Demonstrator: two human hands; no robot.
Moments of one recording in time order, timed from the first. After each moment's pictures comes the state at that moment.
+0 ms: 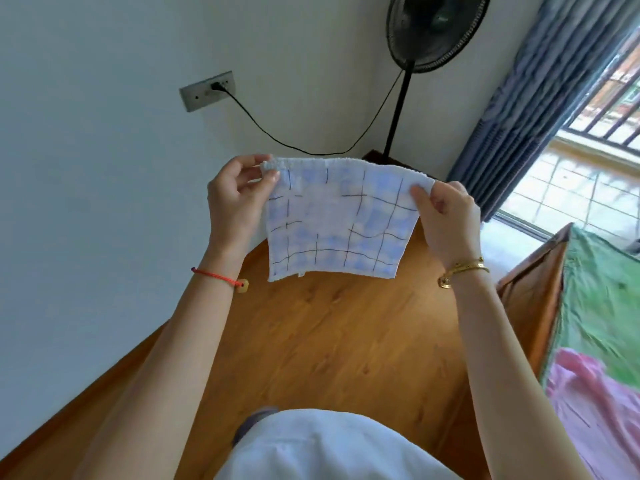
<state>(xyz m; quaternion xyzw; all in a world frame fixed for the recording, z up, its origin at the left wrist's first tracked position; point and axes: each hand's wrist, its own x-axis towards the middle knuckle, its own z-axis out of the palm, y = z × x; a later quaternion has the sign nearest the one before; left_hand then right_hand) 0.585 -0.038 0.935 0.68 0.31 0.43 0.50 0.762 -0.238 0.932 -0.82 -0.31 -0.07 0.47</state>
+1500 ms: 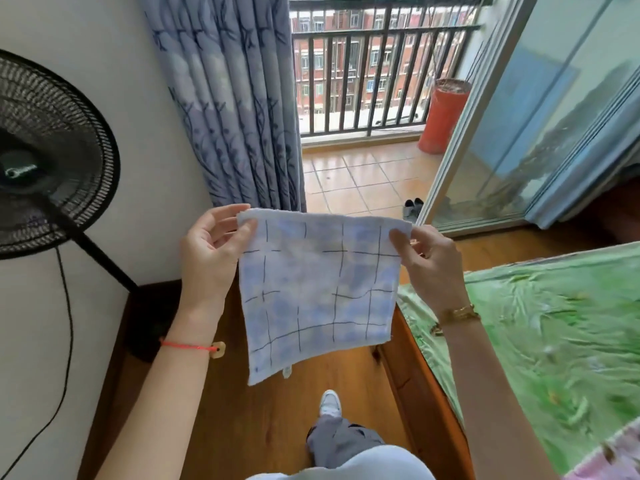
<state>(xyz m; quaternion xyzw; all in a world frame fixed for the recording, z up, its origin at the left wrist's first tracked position) 1.484 -0.092 0.938 0.73 0.01 0.14 0.67 1.459 -0.374 0.919 -0.86 0.05 -0.20 0.47</state>
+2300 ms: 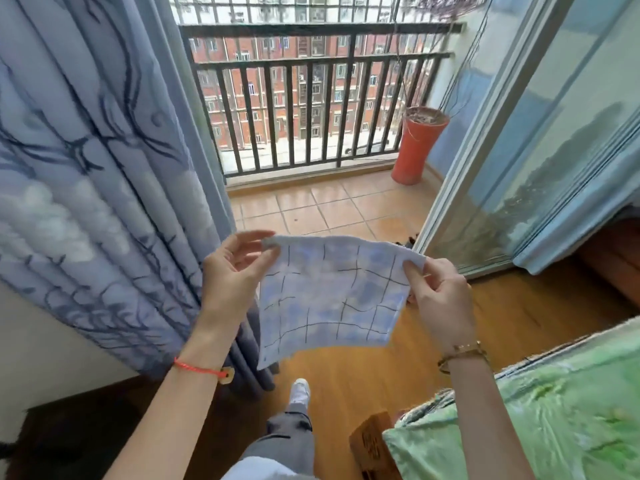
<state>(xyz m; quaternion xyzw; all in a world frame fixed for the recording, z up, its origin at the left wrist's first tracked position) 1.886 -0.252 0.926 0.71 -0.04 0.04 0.70 1.820 -0.510 0.904 -0.84 0.16 -0.21 0.48</state>
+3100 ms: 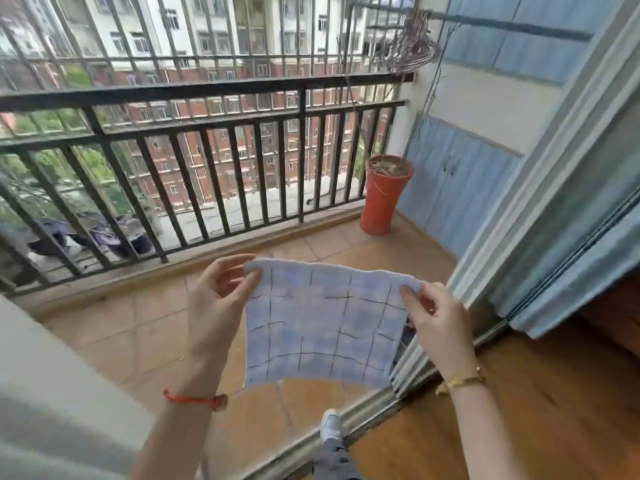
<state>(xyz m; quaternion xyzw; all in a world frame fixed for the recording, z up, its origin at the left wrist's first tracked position) 2.334 -0.395 0.940 0.70 -0.07 0.05 0.70 2.224 -0.653 0.915 -0.85 0.21 -0.26 0.40</state>
